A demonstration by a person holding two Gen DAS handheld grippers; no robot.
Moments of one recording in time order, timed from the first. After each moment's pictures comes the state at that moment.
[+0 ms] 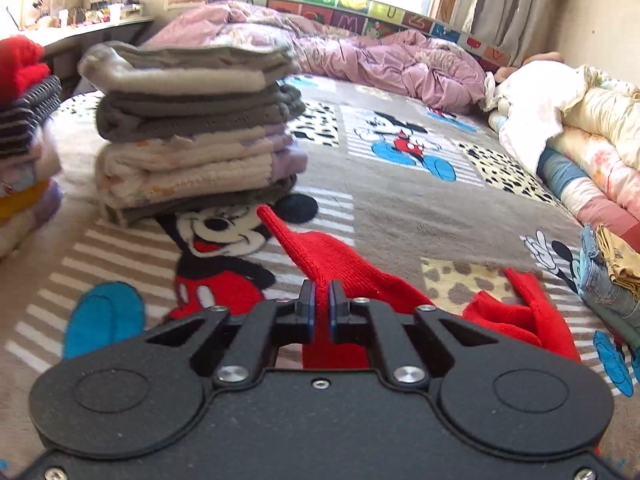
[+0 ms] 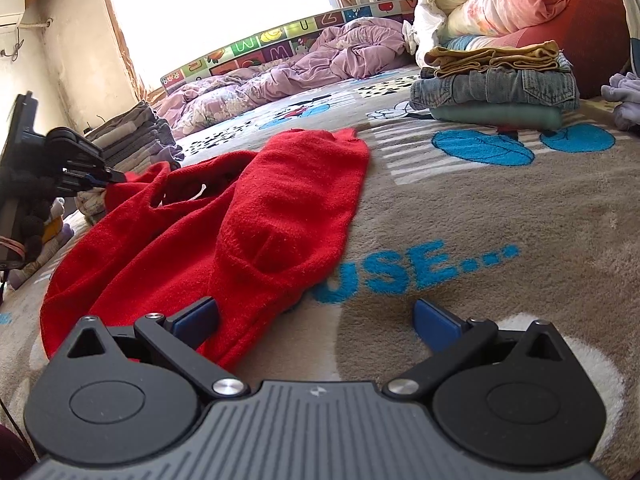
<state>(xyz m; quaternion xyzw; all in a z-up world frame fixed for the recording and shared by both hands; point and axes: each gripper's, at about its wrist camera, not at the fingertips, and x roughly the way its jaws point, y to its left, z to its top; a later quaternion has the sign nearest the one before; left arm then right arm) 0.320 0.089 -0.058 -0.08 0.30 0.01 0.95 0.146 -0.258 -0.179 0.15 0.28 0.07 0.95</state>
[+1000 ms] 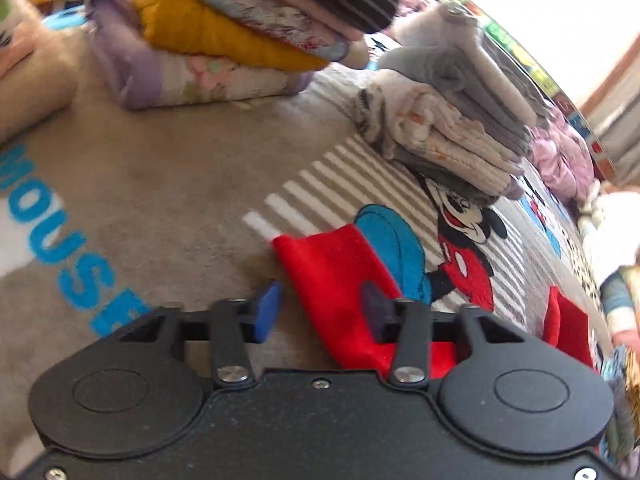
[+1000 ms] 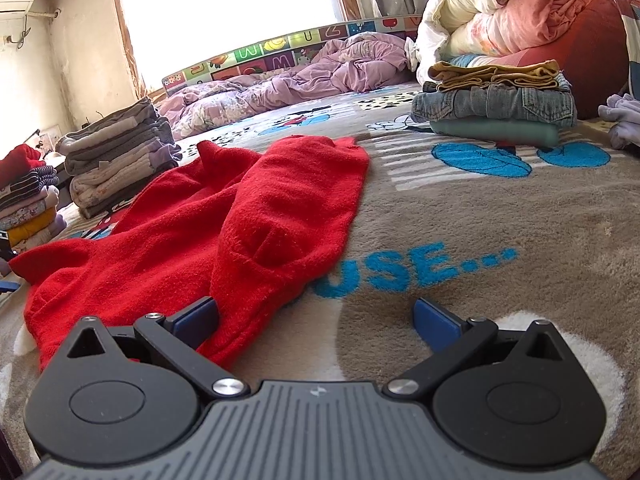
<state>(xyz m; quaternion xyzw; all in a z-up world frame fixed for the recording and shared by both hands) 0.249 0.273 -0.127 -0.27 0.34 0.12 0.89 0.139 -0.247 -0.184 0.12 0.26 0.06 0.96</state>
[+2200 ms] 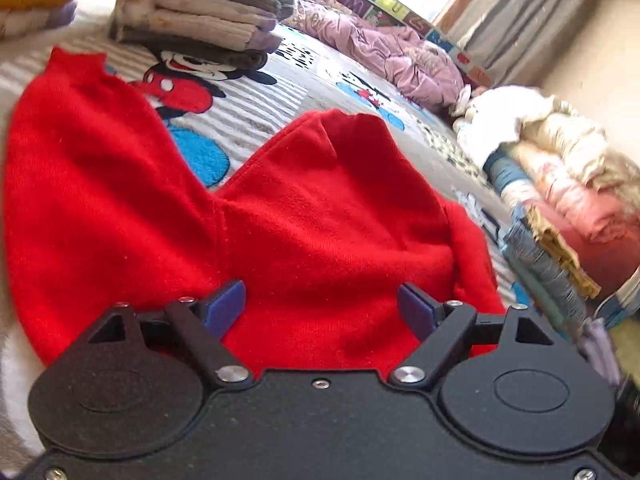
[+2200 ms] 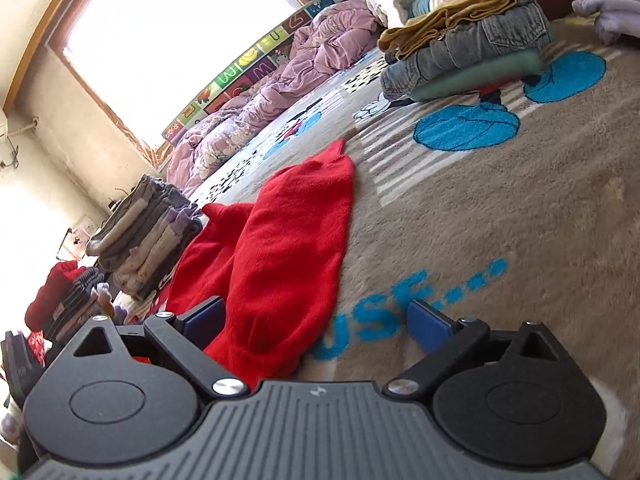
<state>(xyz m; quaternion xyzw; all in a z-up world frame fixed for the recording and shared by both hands) 0.220 0.018 -0.146 -0.23 0.33 -0.05 0.92 0.183 -0.320 -0.170 0.33 0.29 0.11 0.89</state>
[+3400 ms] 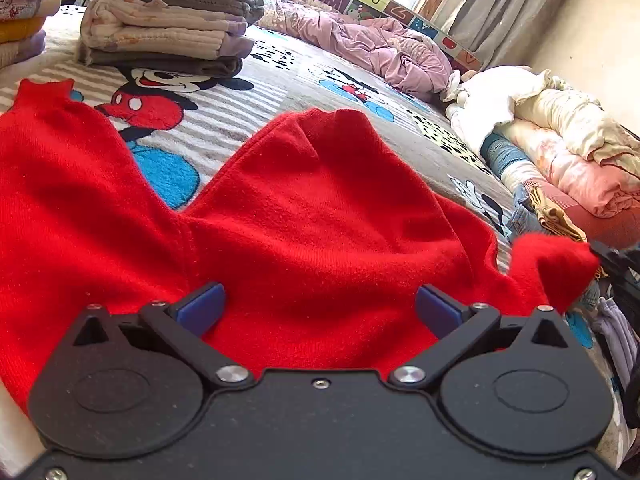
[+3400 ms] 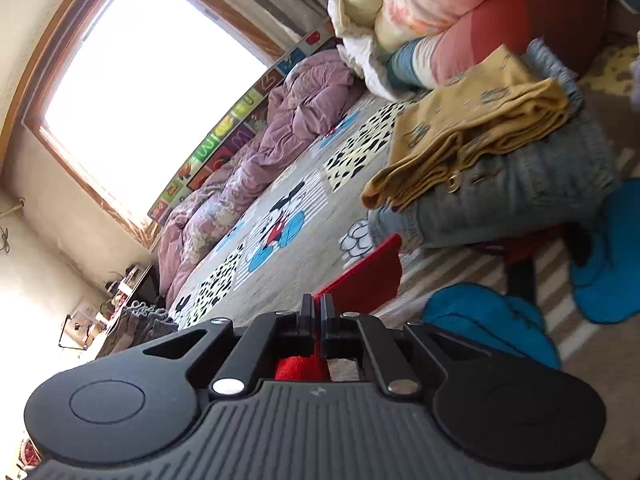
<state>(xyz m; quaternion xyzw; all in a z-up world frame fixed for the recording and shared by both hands) 0.236 0.011 -0.150 -0.21 0.32 -0.06 0.92 0.291 -0.405 -0.108 0.39 0.21 0.06 0.89</state>
